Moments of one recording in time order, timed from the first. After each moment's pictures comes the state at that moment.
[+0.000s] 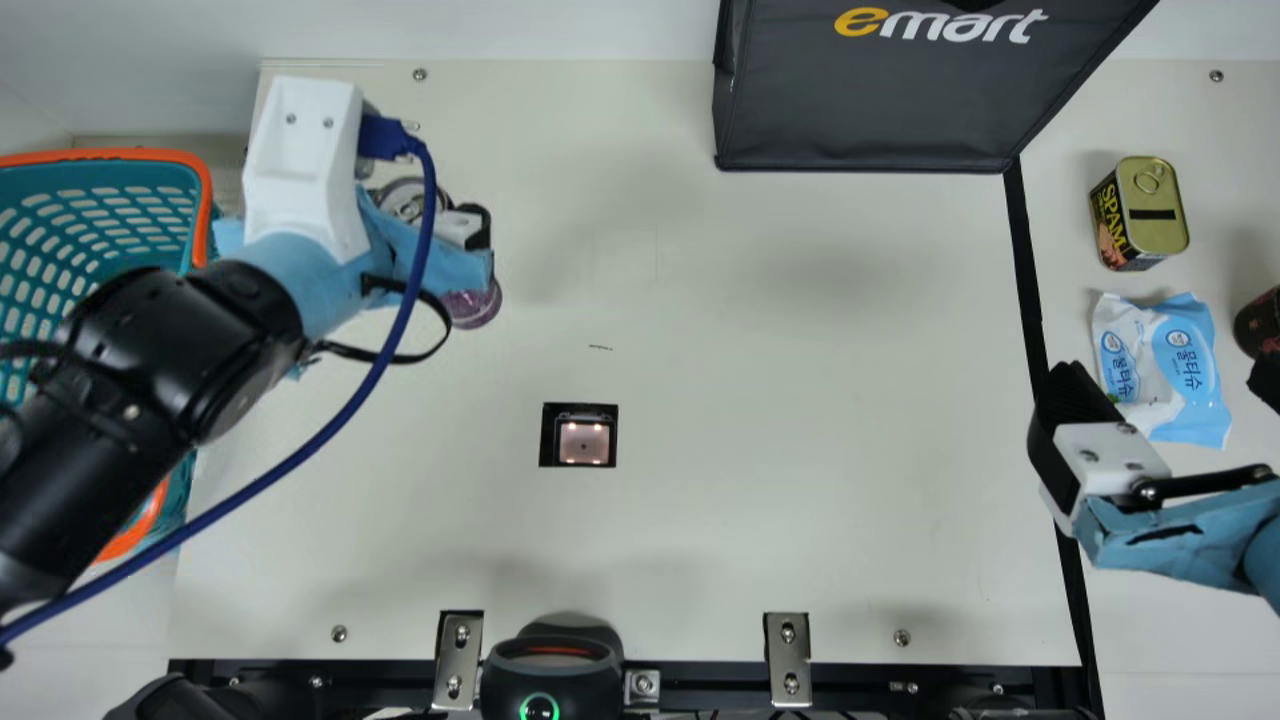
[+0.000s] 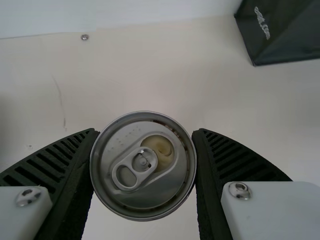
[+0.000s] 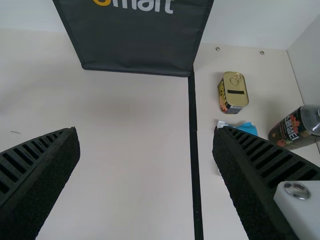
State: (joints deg) left arm -33.4 77.1 -64.5 15.8 42.7 -29.7; right arm 0.6 42.6 -69.8 -0.9 69.4 0.0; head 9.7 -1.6
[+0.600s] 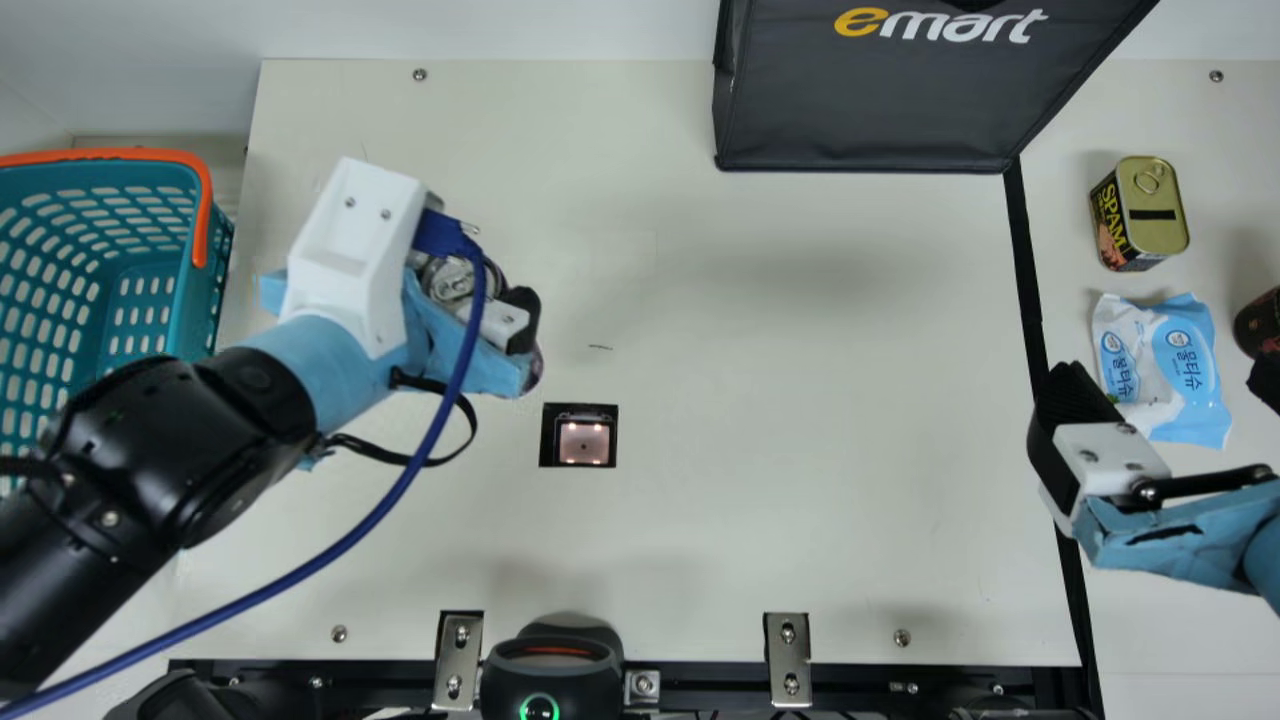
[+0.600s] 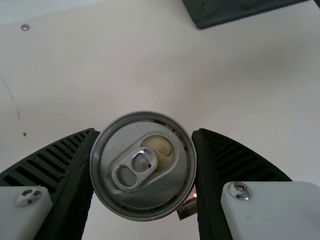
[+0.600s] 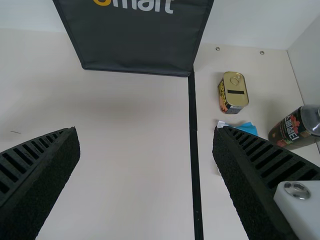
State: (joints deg) left arm -42.8 73.4 -62.6 12.1 45.6 -25.7; right arm 0.6 42.6 -69.8 -0.9 69.4 0.0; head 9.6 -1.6
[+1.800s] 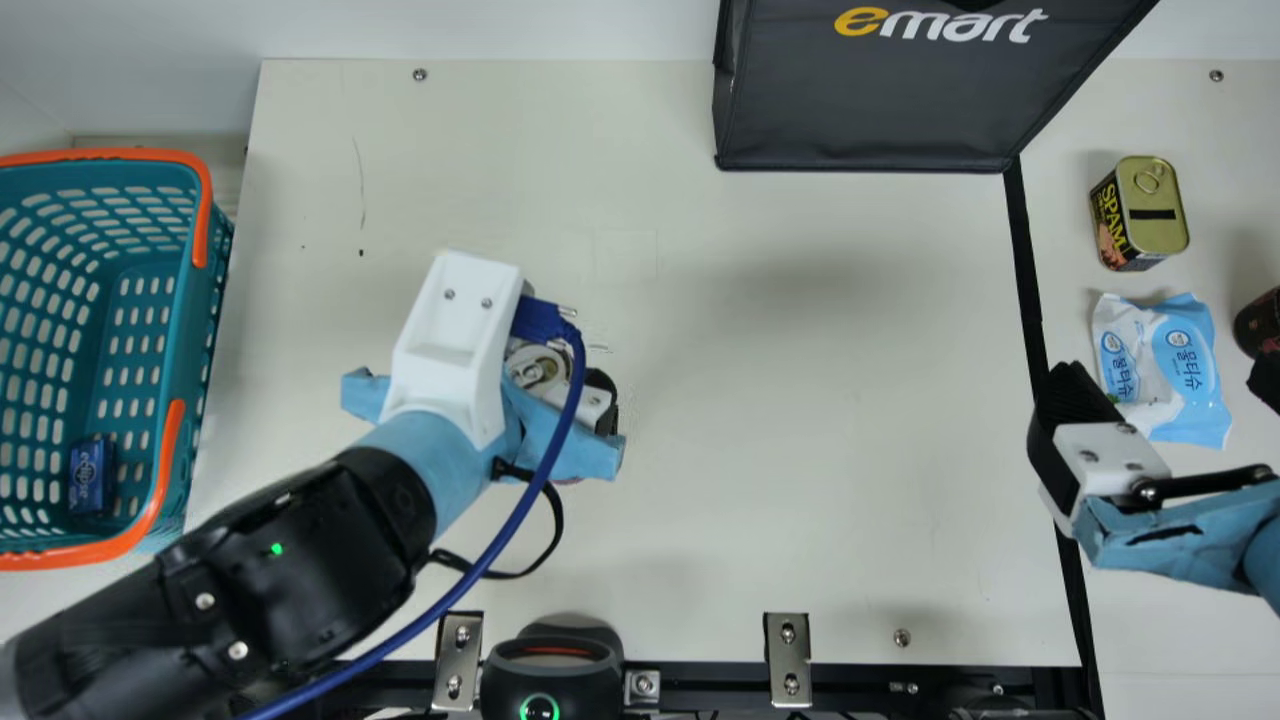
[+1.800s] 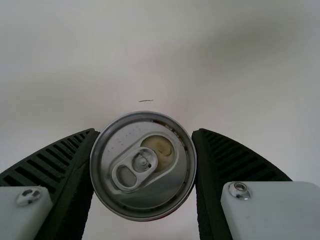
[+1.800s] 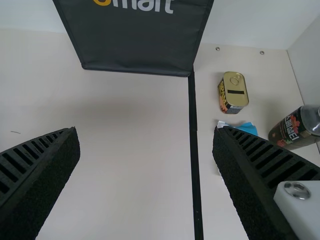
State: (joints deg) left arm -61.5 76.3 -64.7 23.1 56.5 -54.2; right arm 0.6 42.6 -69.8 -0.9 69.4 0.0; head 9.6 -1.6
